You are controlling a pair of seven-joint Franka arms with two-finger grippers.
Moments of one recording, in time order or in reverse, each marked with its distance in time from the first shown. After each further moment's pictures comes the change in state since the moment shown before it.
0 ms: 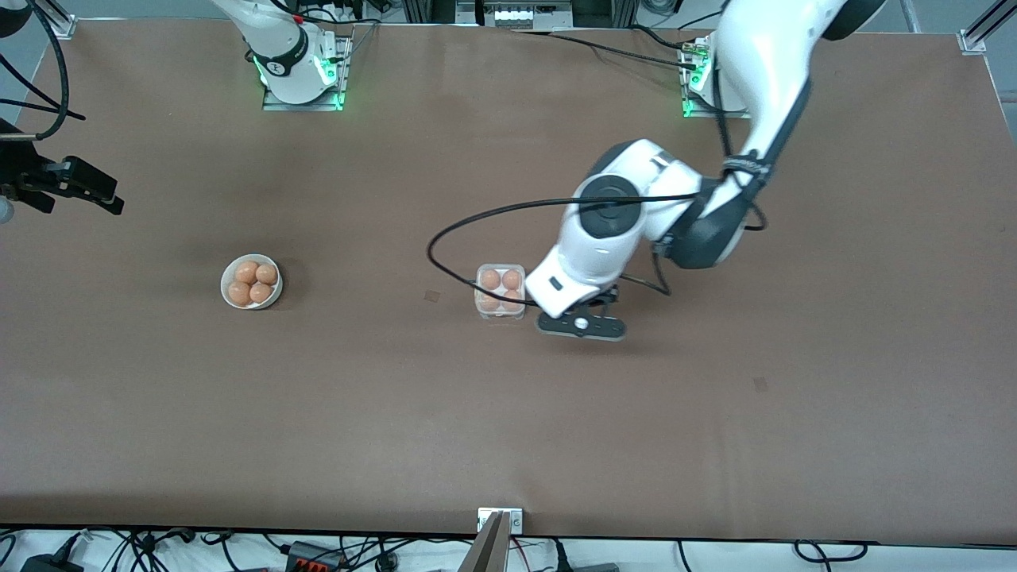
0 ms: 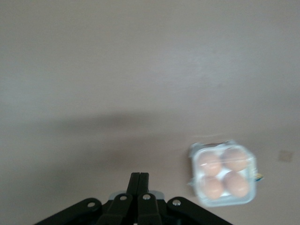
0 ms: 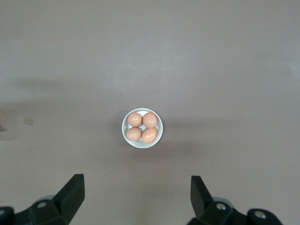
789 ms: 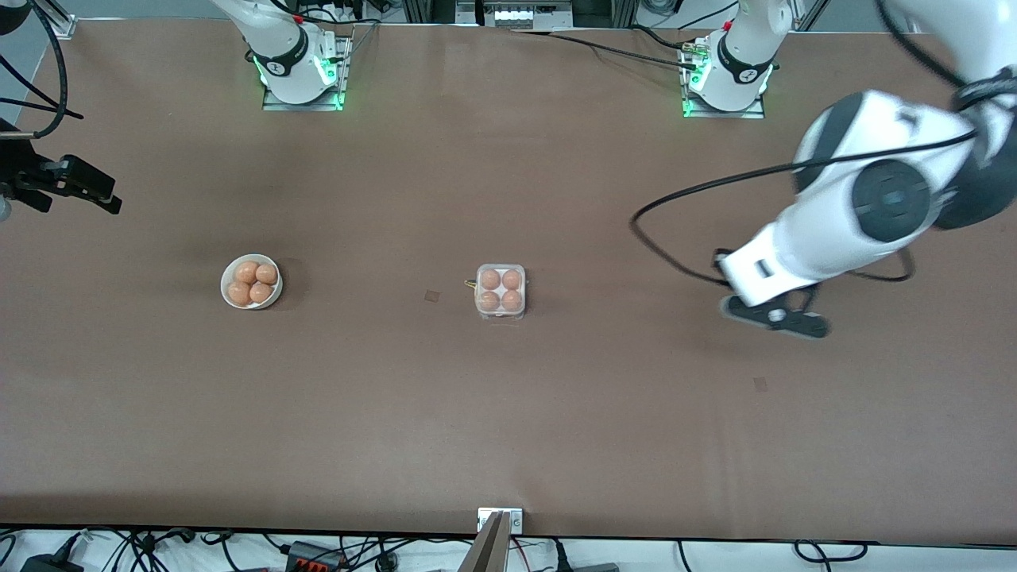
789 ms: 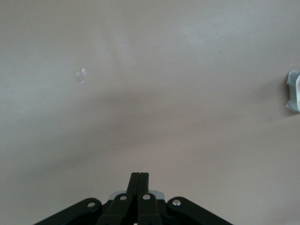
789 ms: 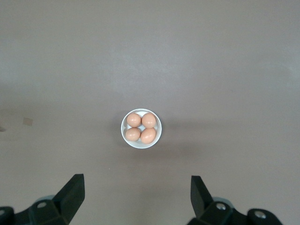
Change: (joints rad) left arm 0.507 -0.311 -0.178 -0.206 -0.037 -0.269 0.461; right arm 0.000 -0.001 0.001 0.002 -0.005 0.000 0.000
